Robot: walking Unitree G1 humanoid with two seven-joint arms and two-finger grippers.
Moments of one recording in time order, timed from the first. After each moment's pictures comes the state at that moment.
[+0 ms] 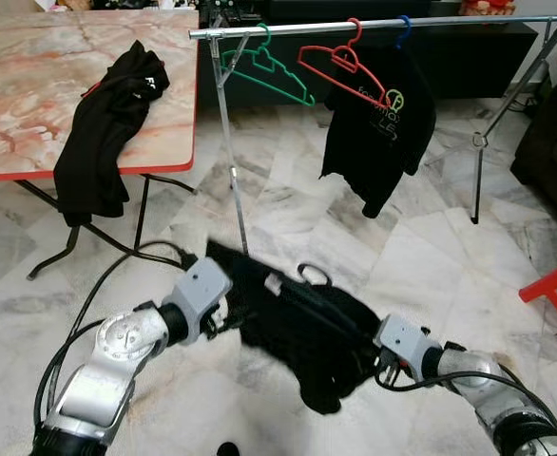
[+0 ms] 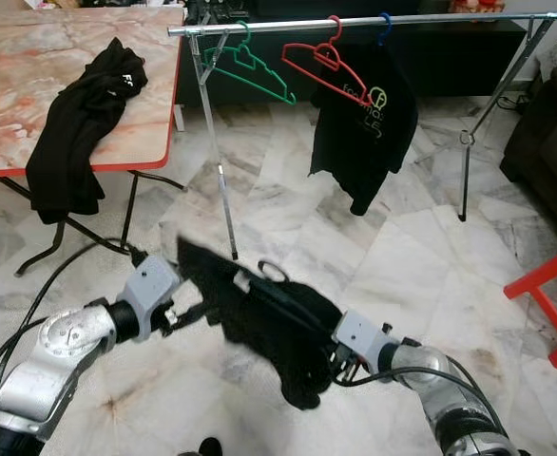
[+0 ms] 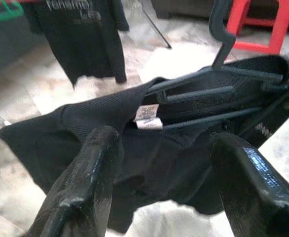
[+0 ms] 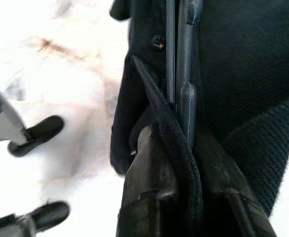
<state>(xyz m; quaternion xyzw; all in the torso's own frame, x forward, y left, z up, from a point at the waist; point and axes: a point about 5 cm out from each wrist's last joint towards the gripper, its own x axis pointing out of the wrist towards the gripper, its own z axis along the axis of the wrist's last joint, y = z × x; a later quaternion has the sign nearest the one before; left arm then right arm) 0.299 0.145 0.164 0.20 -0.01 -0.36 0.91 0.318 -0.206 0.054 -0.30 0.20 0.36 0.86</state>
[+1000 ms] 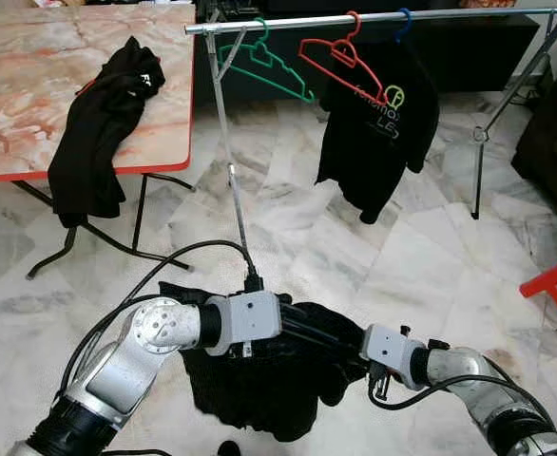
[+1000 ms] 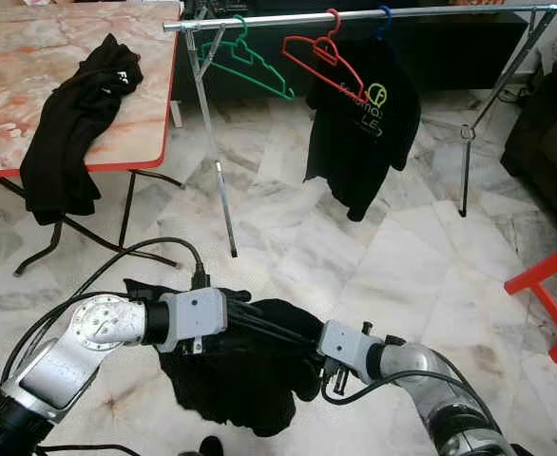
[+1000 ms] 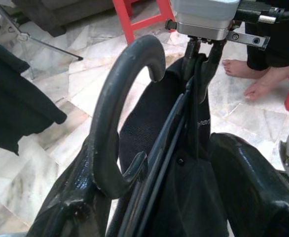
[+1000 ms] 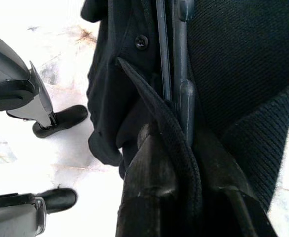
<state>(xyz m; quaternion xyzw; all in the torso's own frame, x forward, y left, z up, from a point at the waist) 0.287 0.099 0.164 0.37 -0.03 -0.55 0.74 0.312 -0.189 0.052 -0.34 0.19 0.45 0.81</state>
